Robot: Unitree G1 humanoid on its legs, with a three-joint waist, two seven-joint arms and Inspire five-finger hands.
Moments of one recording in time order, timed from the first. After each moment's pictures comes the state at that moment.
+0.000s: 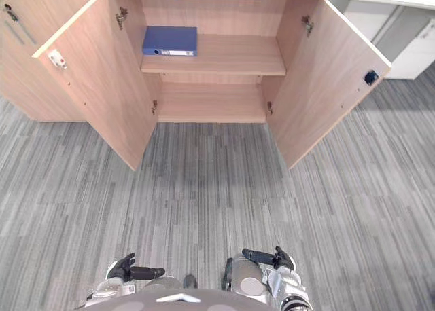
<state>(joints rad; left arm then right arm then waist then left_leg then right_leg) 0.07 0.15 0.13 1.05 -0.04 -0.01 0.08 -0.02 -0.03 -0.28 1.06 0.12 0.03 -0.09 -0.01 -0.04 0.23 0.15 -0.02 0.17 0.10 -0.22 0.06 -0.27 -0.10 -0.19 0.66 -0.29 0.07</state>
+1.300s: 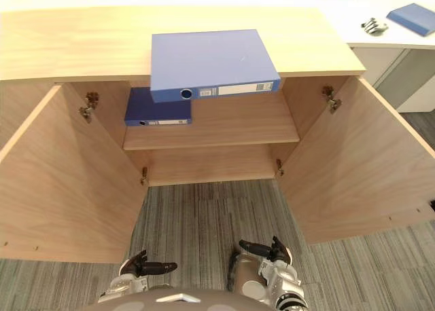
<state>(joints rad) 0.03 0.06 0.18 1.08 -0.06 -0.01 0.08 0.00 0.00 -0.29 0.99 0.16 0.02 -0.10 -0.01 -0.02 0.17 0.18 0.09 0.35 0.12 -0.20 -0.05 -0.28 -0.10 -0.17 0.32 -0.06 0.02</state>
